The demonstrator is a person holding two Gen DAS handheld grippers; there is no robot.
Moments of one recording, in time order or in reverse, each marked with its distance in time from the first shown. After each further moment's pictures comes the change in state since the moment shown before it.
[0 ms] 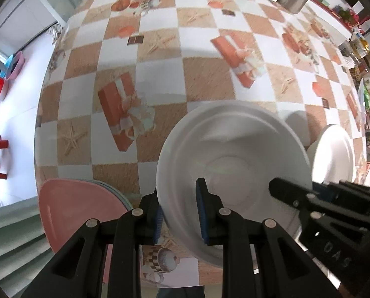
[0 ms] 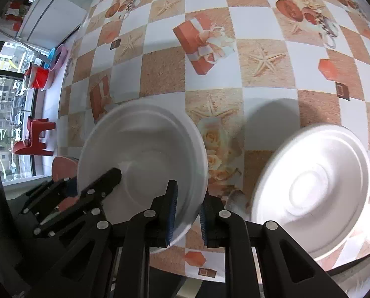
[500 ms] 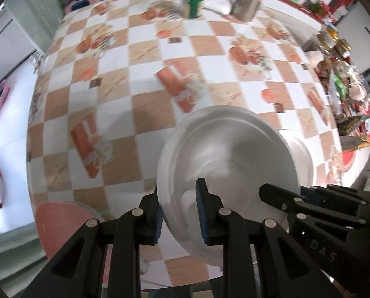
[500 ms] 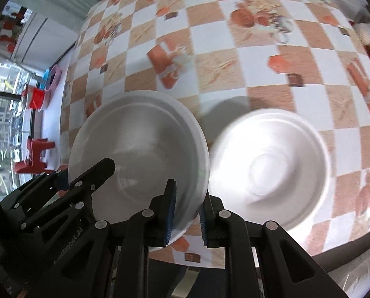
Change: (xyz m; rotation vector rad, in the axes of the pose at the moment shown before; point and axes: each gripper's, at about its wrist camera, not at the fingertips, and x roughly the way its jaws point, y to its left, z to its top) left arm -0.046 -0.040 0.019 0.132 -0.095 -0.087; right arm -0.042 -0.023 -0.028 0.097 -0.083 -0.013
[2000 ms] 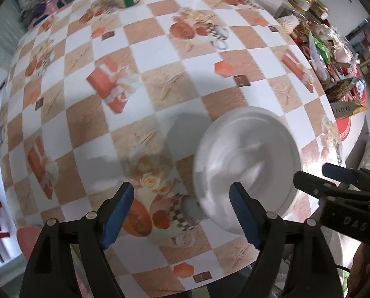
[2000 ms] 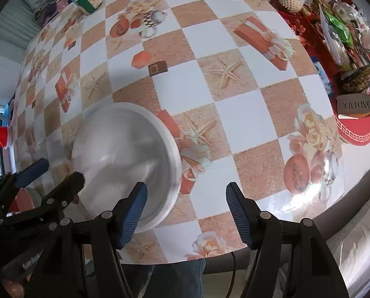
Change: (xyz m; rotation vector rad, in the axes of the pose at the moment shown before) left arm 0.047 -0.066 0.003 0.143 0.073 -0.022; right arm -0.023 -0.120 -0.026 0.220 -0.030 -0.199
